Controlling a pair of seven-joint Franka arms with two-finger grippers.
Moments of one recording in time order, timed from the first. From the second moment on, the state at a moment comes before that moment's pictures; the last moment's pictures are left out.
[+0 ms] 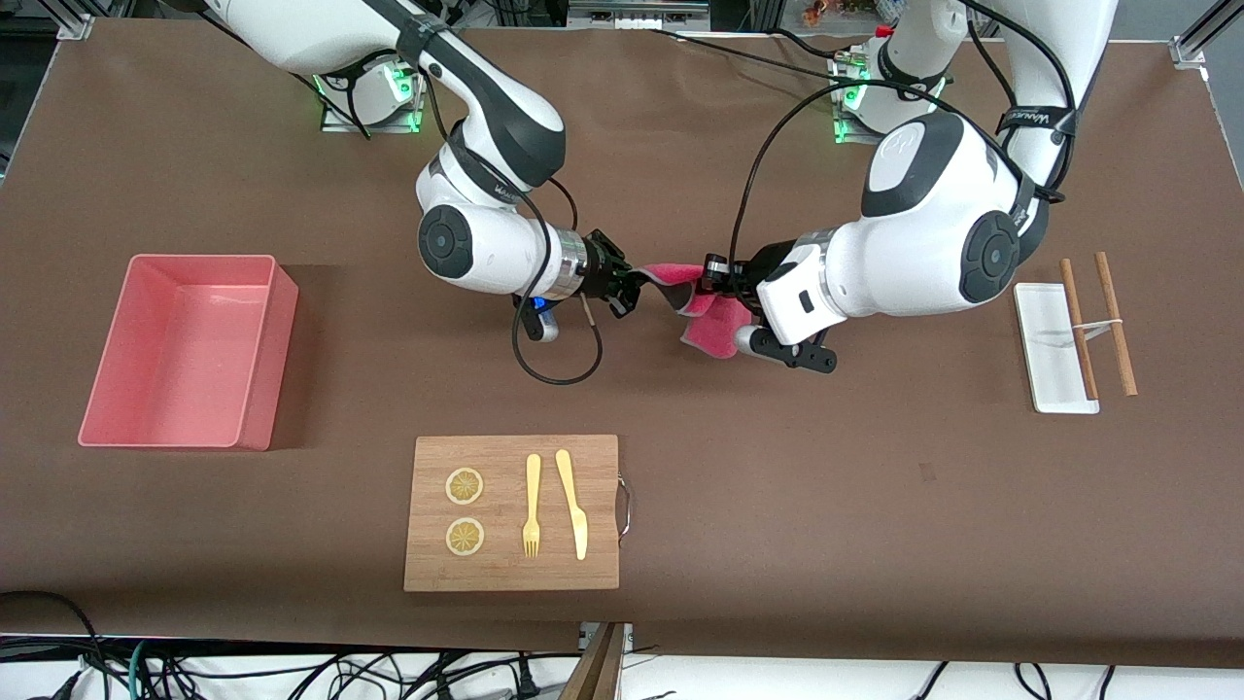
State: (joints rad) left arm -0.10 0.44 -0.38 -1.45 -0.51 1.81 -0.21; right arm 0.19 0.62 0.60 -1.56 0.35 2.22 1.64
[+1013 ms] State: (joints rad) left arm -0.06 0.38 -0.37 -1.36 -0.04 1.65 -0.21; right arm 0.19 0.65 0.56 -1.56 0.19 1.96 1.51
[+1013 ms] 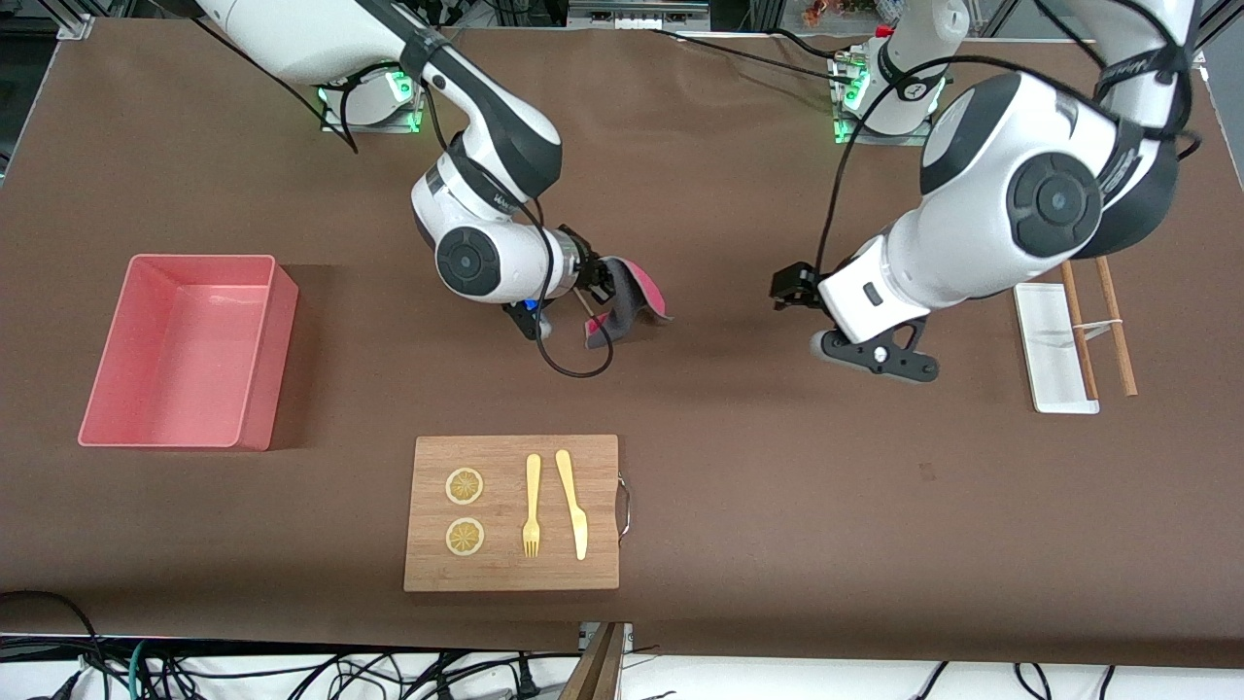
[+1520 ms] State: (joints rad) left arm 0.13 0.23 -0.35 -1.36 0.05 1.57 -0.21; right arm 0.18 0.67 0.33 -1.63 0.10 1.92 1.13
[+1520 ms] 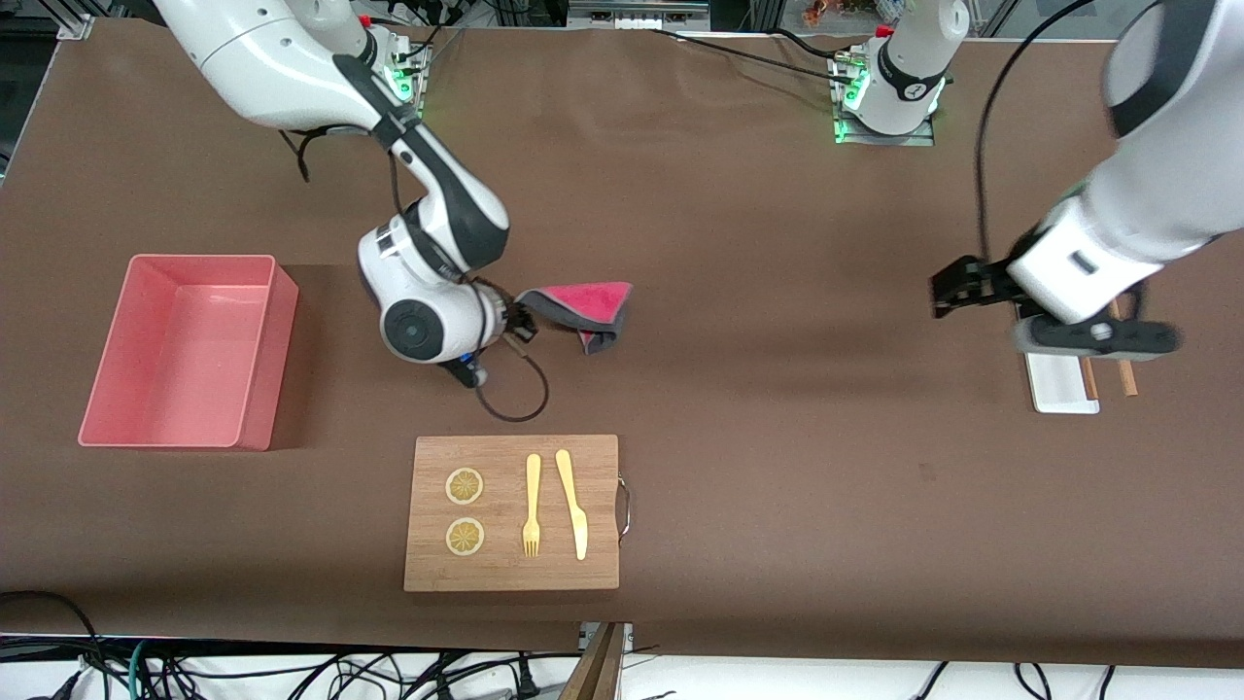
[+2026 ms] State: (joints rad) left arm 0.00 -0.05 -0.11 -1.70 0.01 1.64 -0.20; right arm 0.15 0.66 0.05 -1.63 0.10 1.82 0.60
